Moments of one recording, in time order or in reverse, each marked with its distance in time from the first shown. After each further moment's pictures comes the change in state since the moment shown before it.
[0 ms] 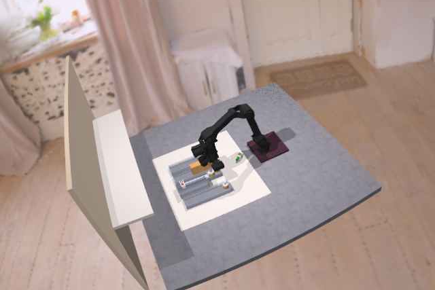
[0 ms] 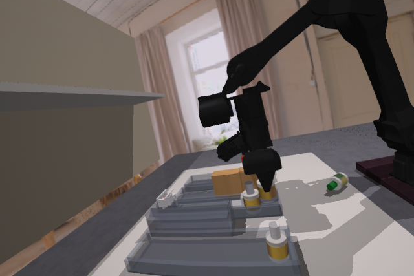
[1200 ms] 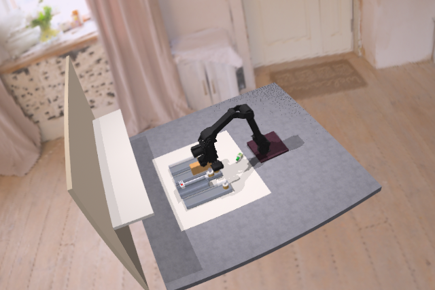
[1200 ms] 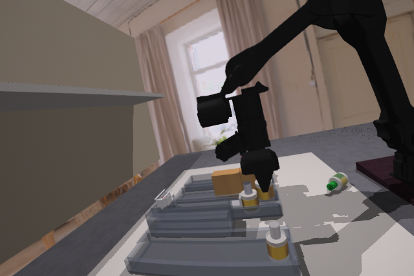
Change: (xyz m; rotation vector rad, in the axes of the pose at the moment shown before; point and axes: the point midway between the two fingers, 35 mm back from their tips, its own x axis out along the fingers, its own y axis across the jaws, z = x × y) arm 0.001 0.000 0.004 0.000 -0.003 0.000
